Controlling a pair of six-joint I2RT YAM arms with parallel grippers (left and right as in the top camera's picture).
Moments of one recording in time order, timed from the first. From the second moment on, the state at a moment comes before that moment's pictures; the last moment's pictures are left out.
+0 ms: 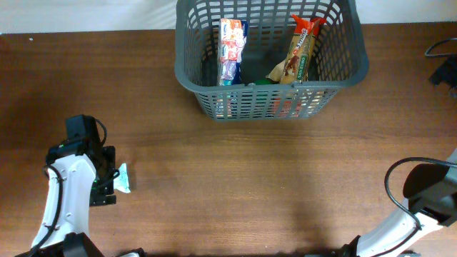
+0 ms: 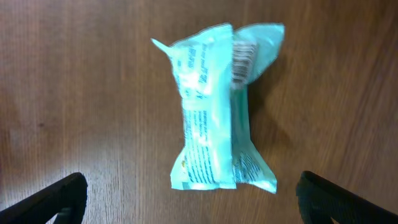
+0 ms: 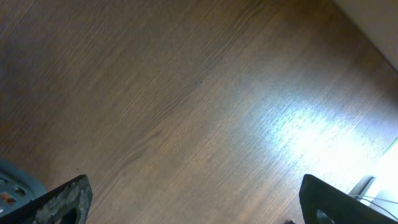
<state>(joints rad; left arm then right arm) 0.30 1.43 0.93 -0.99 -0.20 -1.40 -0.49 2.01 2.35 -1.64 0.22 0.34</state>
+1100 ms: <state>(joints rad) 0.35 1.60 0.93 -0.85 -0.24 -1.46 -0.49 2.01 2.35 -1.64 0.22 0.34</state>
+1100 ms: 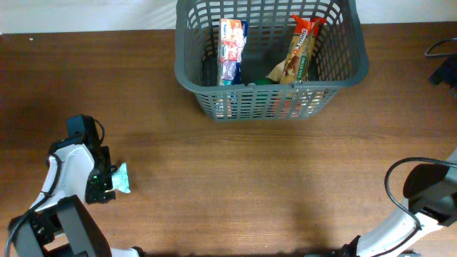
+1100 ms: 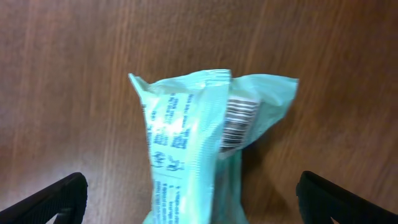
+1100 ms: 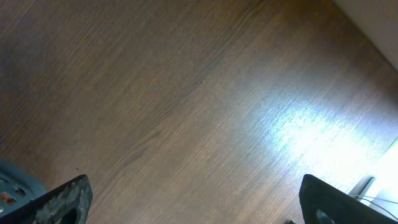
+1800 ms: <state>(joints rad) 0.35 1.70 0.93 -0.79 -0.24 -1.46 -0.49 2.01 2.35 -1.64 0.22 0.34</state>
